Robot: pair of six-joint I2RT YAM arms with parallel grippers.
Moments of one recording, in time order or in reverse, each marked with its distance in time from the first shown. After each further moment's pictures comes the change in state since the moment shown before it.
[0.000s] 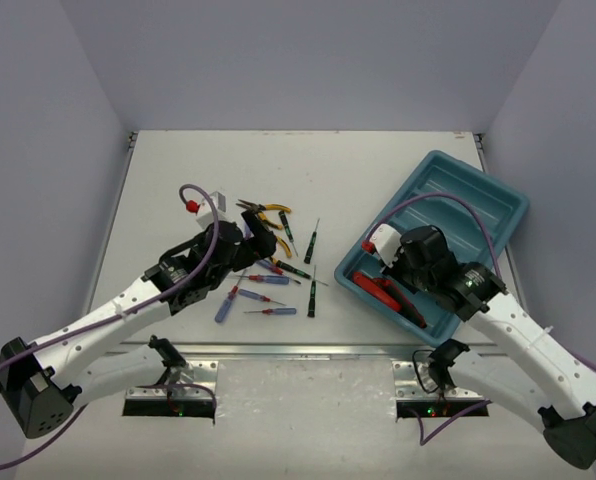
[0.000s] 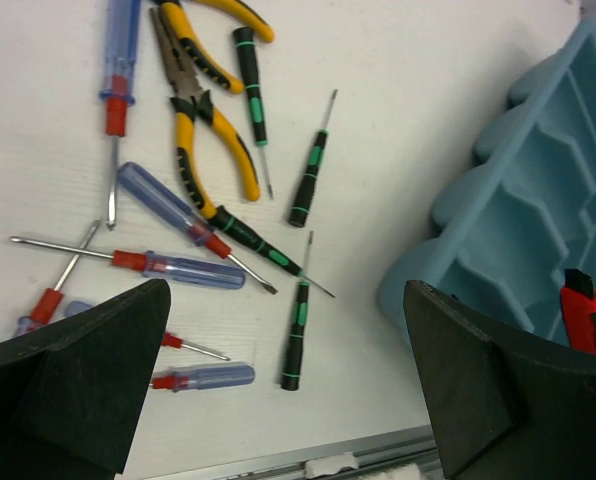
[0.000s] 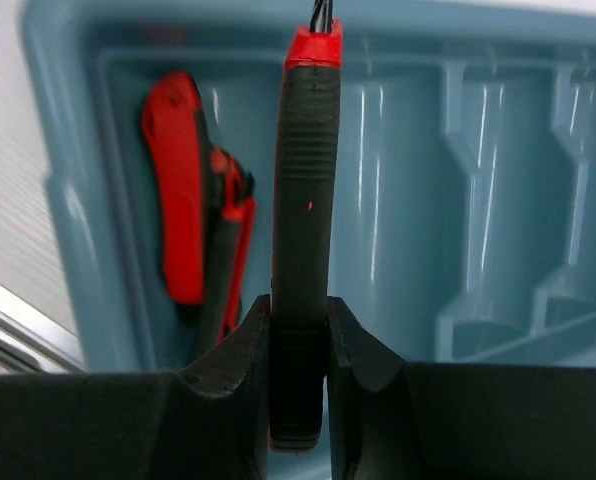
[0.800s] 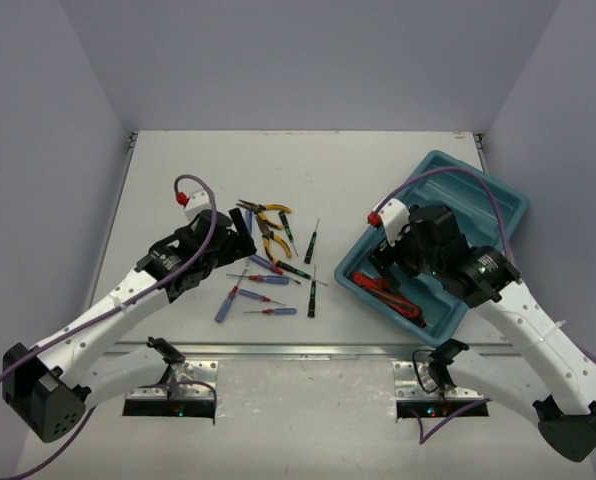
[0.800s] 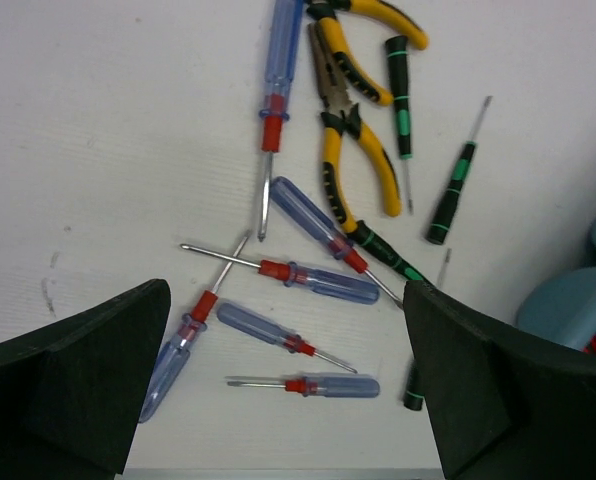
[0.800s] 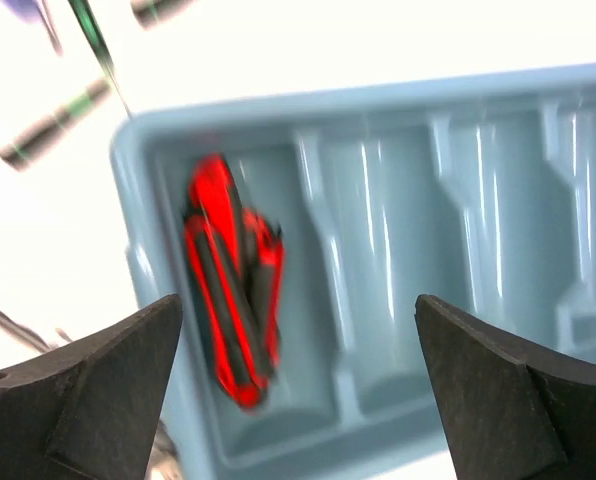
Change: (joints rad) left arm 0.149 0.026 0.055 -0.184 0.011 0.175; right arm -0.029 0.070 0.204 -0.063 -0.088 0.131
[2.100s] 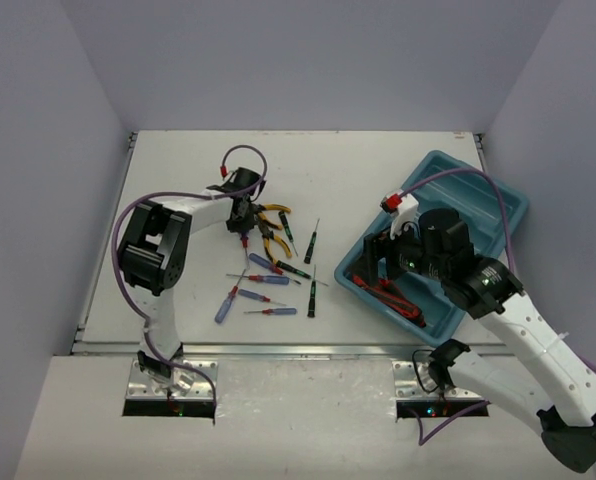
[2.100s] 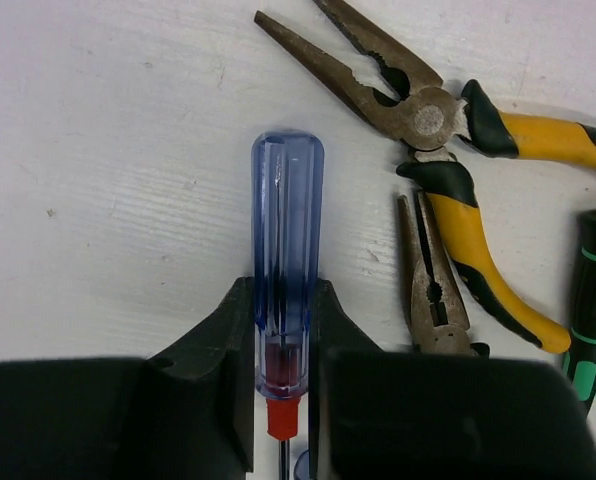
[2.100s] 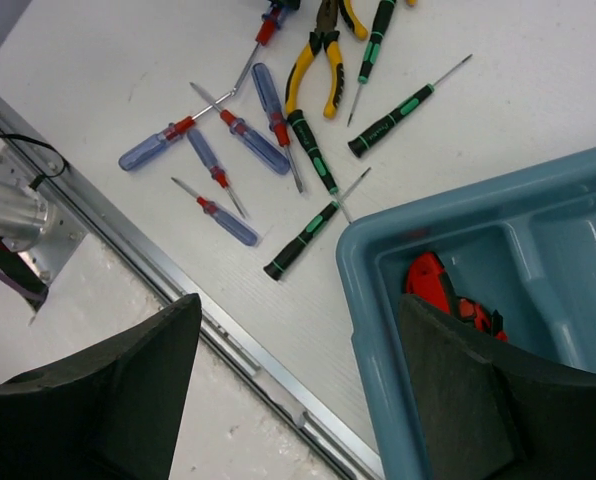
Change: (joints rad) left arm 0.258 0.976 0.430 0.184 0.126 0.236; right arm -0.005 -0.078 -0.083 0.237 -0.325 0.482
